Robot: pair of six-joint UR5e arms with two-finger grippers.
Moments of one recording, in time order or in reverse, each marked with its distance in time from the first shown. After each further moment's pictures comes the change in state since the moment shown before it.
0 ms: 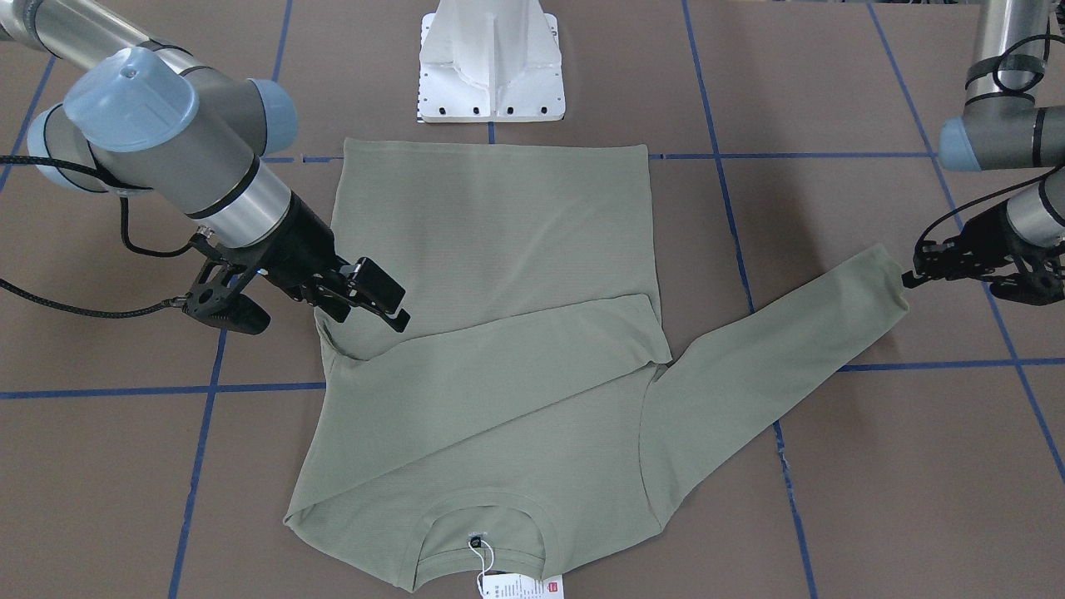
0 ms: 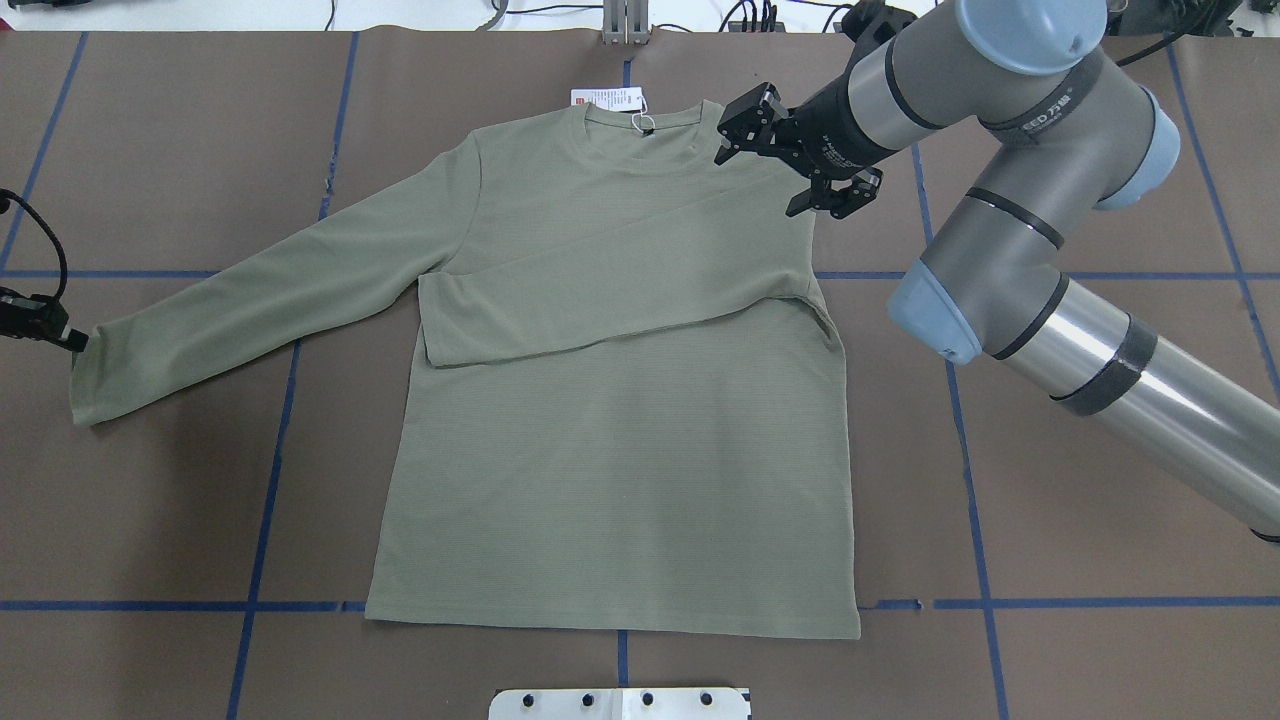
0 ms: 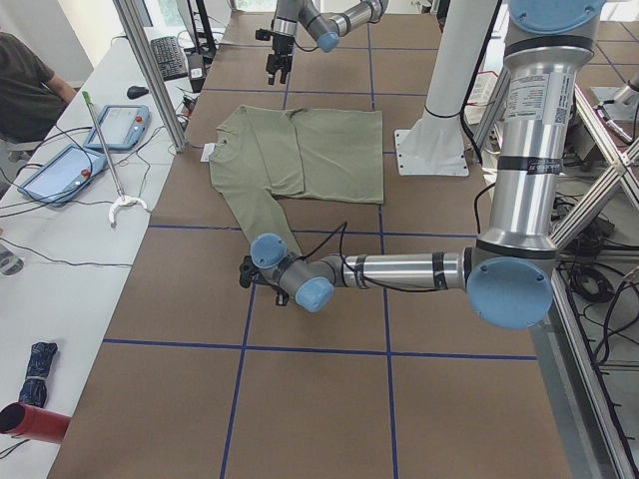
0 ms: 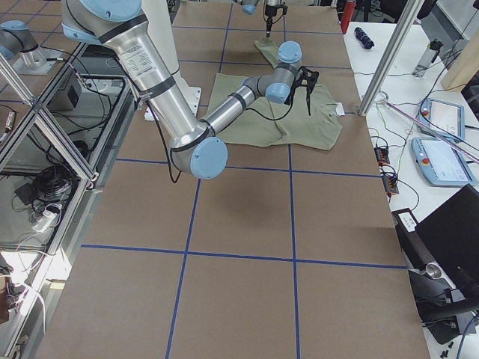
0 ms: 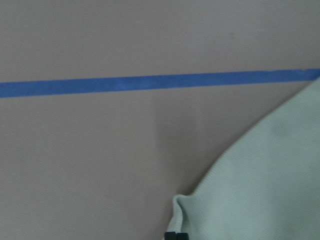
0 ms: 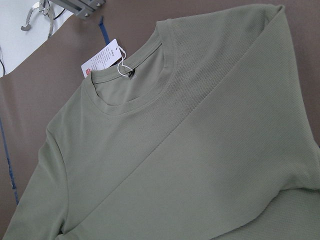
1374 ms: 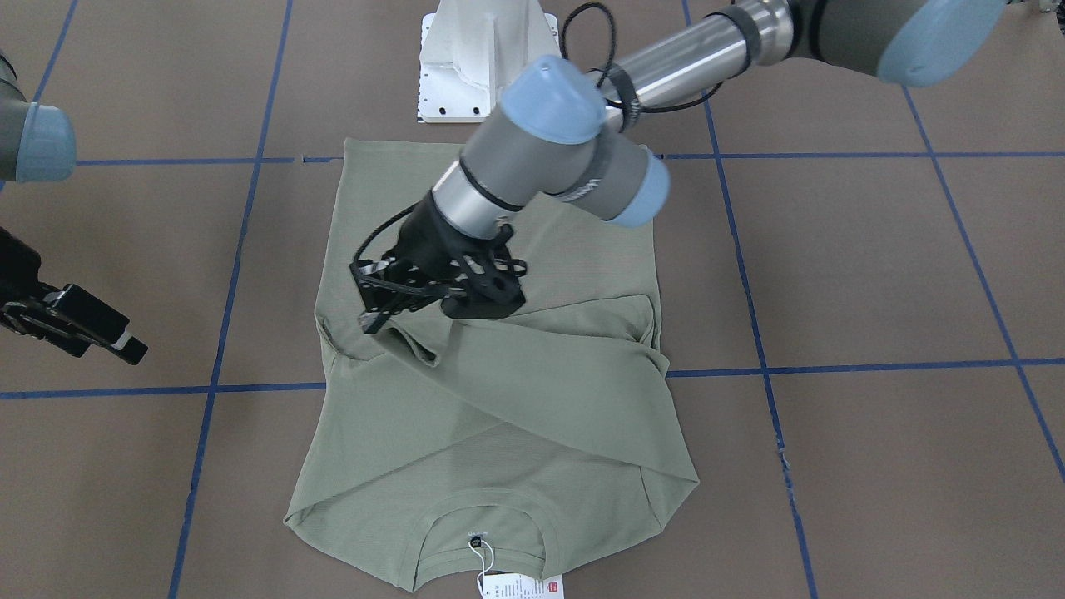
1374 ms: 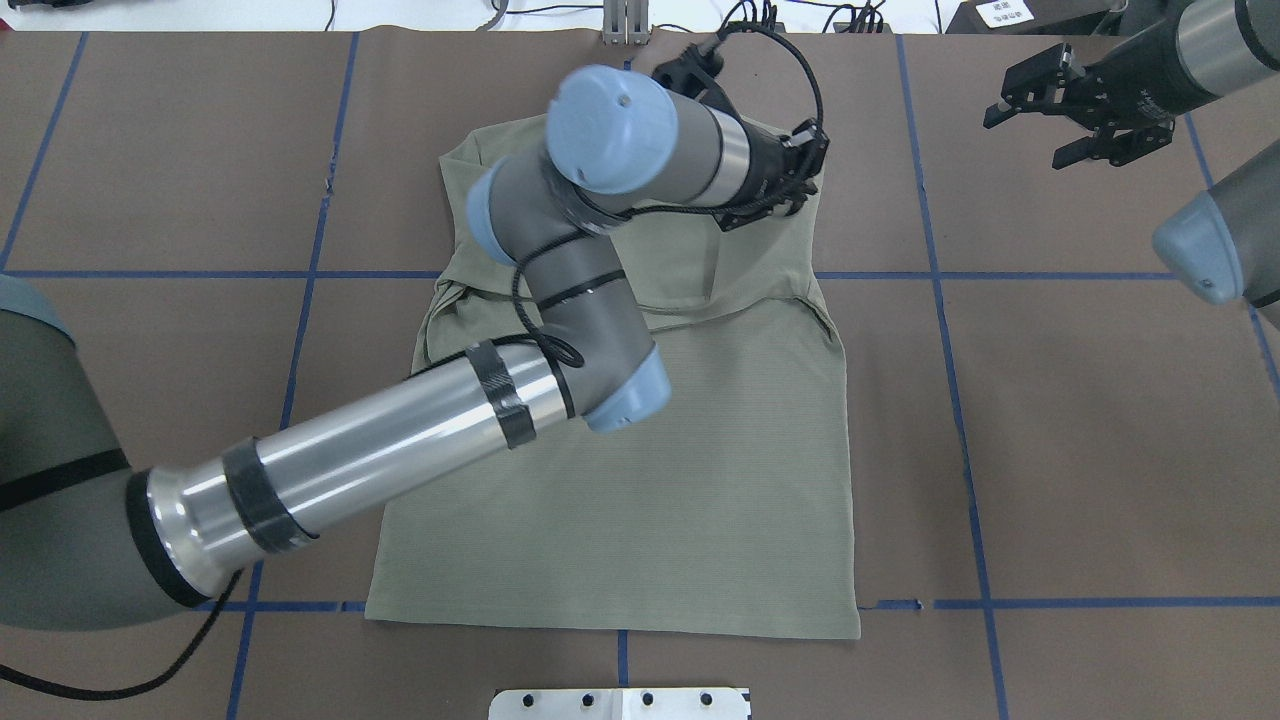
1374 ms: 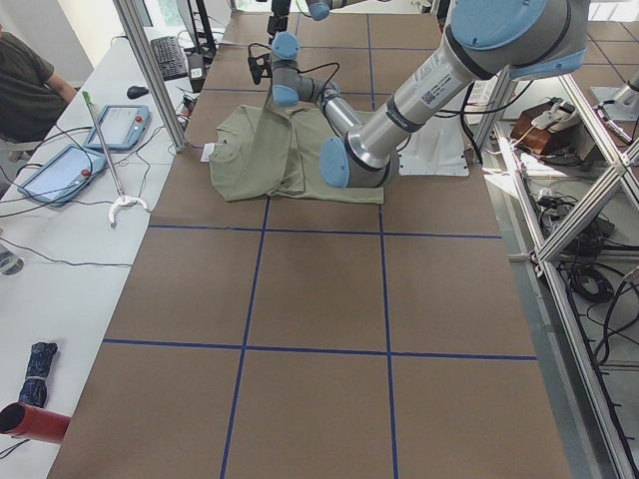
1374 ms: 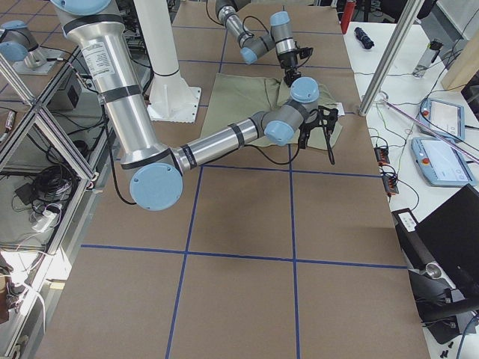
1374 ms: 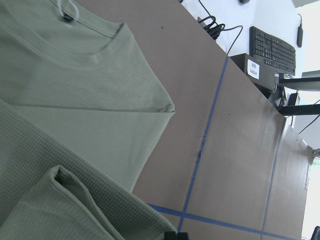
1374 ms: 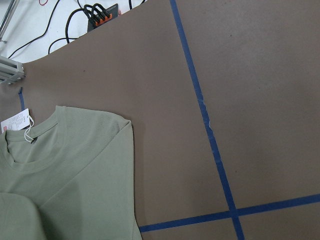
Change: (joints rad) left arm 0.581 -1.114 0.492 -0.282 0.764 -1.184; right arm 0.296 -0.265 0.034 0.001 0.176 -0.389
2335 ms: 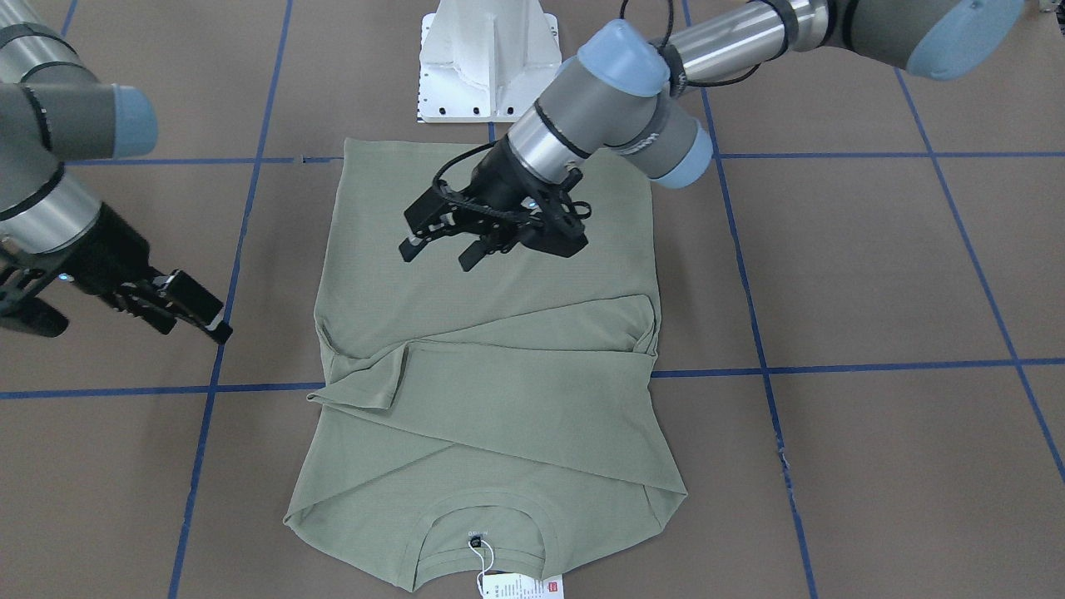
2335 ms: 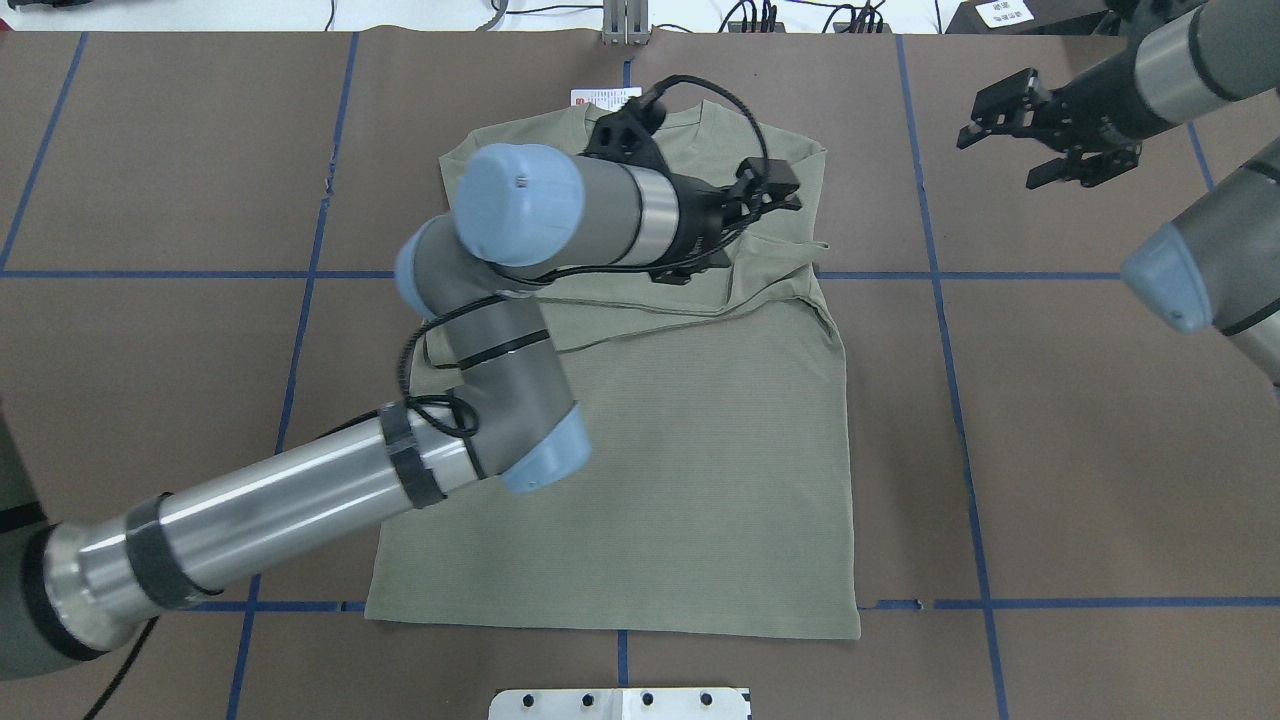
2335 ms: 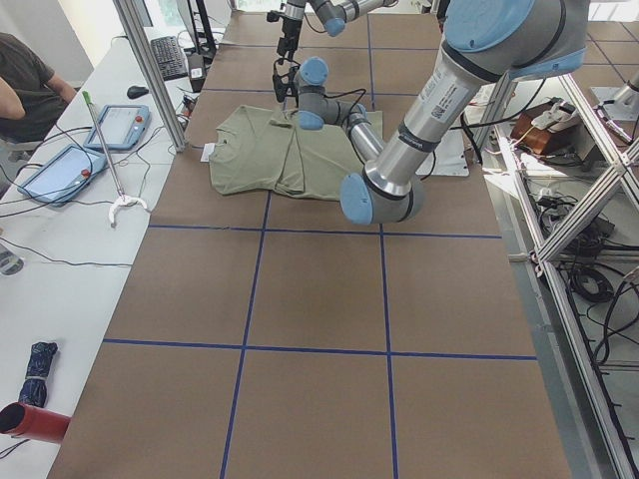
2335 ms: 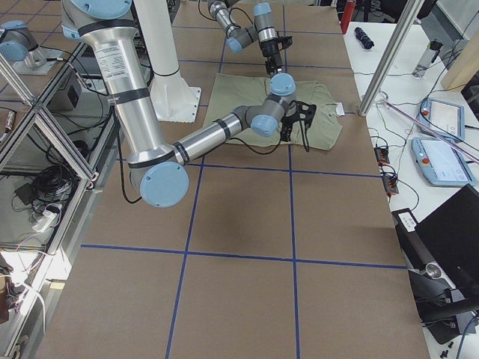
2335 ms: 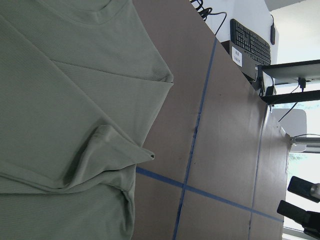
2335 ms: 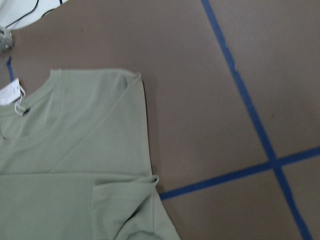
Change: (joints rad) left arm -0.063 0.449 -0.570 0.098 -0.161 0.078; right arm -0.275 -0.041 0.128 -0.001 -0.268 0.238
